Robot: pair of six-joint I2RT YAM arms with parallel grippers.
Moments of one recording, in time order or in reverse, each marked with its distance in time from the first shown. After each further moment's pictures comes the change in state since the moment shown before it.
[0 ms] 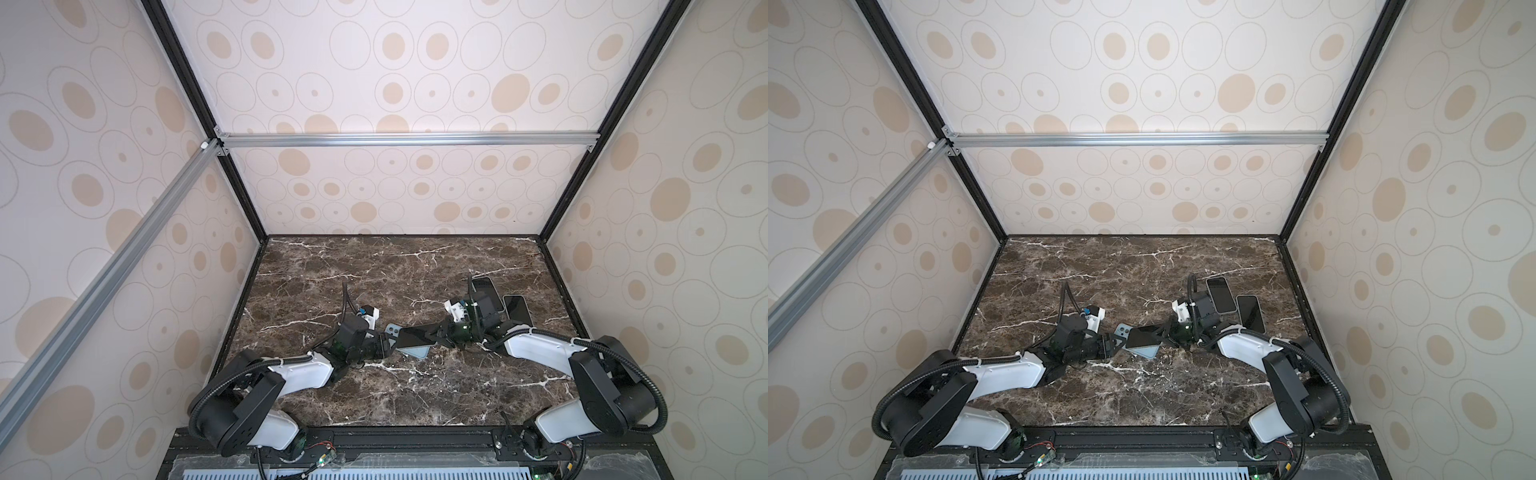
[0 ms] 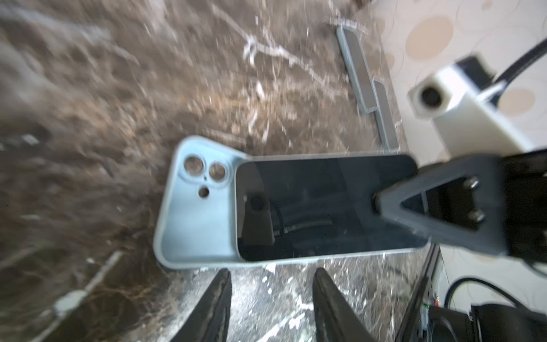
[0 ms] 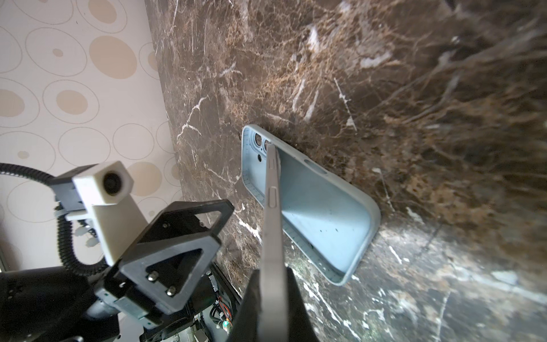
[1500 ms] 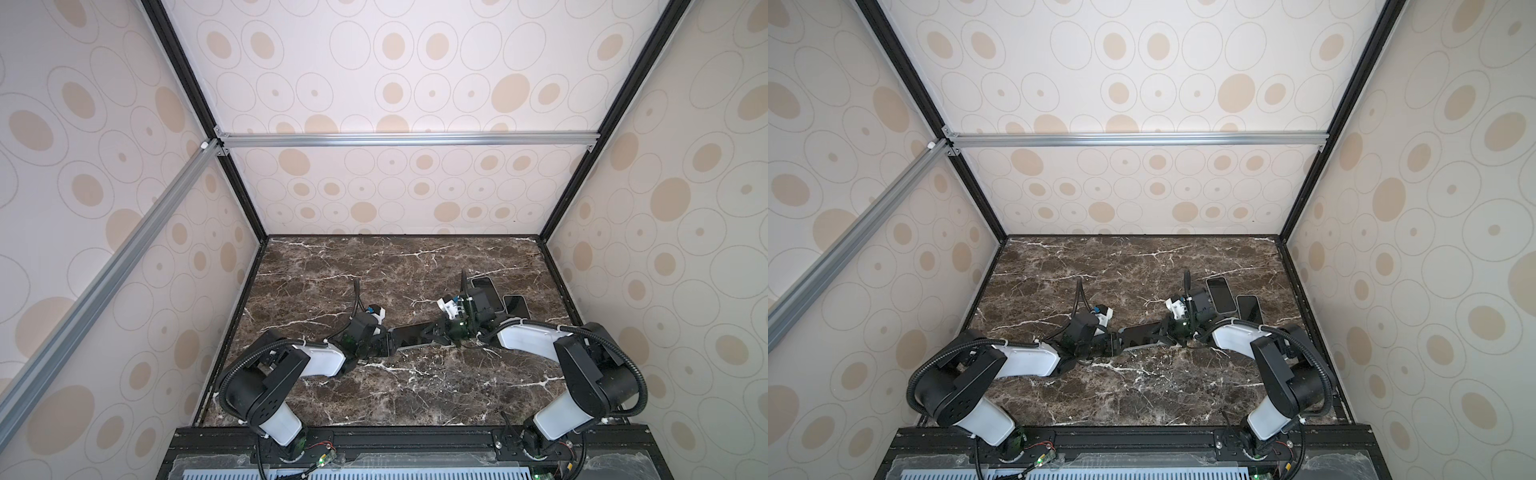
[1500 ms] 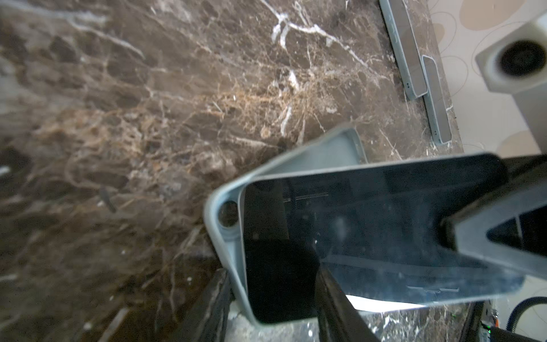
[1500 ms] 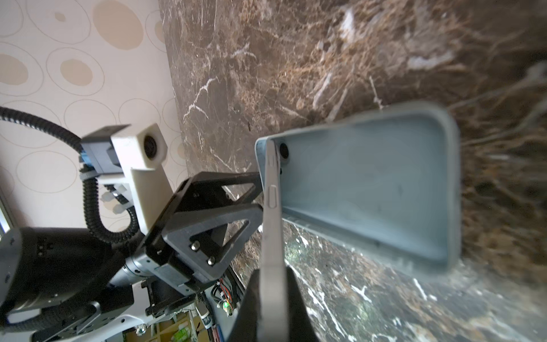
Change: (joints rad) left arm -0.013 0.224 0.080 0.036 -0.003 0.055; right arm -0.018 0.112 0.063 -0.001 -0.131 -0.096
